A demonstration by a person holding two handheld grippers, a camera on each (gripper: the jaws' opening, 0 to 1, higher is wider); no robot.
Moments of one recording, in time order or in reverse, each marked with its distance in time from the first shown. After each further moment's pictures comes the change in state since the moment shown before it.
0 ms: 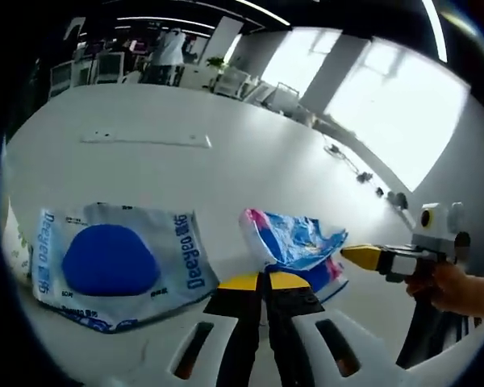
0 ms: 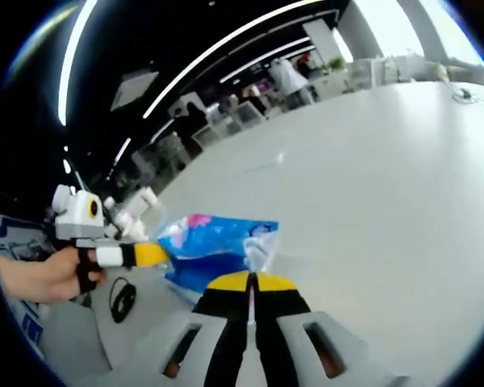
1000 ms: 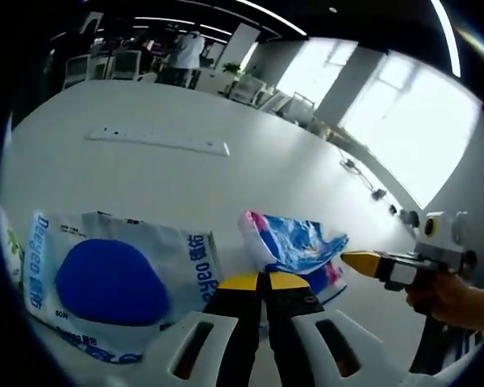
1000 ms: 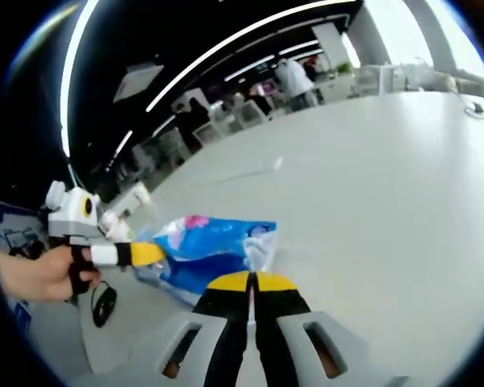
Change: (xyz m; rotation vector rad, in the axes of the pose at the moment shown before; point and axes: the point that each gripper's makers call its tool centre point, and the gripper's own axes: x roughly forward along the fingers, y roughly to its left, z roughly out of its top) left arm 0.025 0.021 0.016 -0.053 -0.052 0.054; right arm 0.042 -0.018 0.015 -0.060 0.006 -0.009
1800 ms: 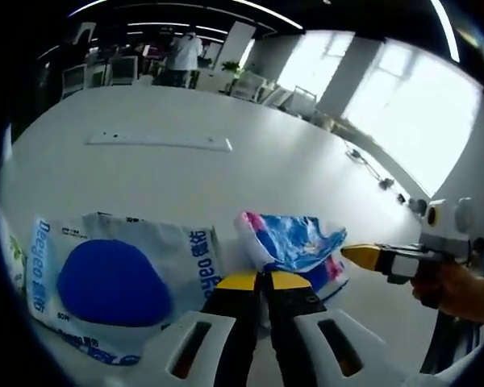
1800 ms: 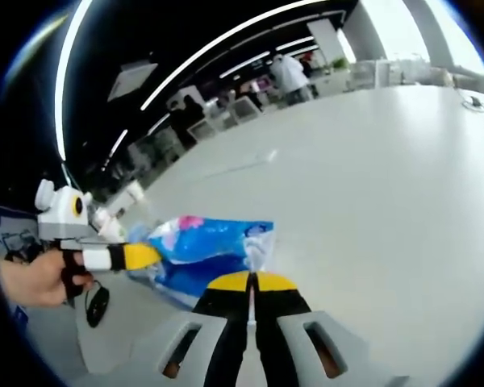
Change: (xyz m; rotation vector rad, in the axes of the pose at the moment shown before) left arm 0.008 0.005 -0.009 0.057 0.021 0.041; right arm 0.008 -0.008 -0.009 0.014 0.019 -0.021
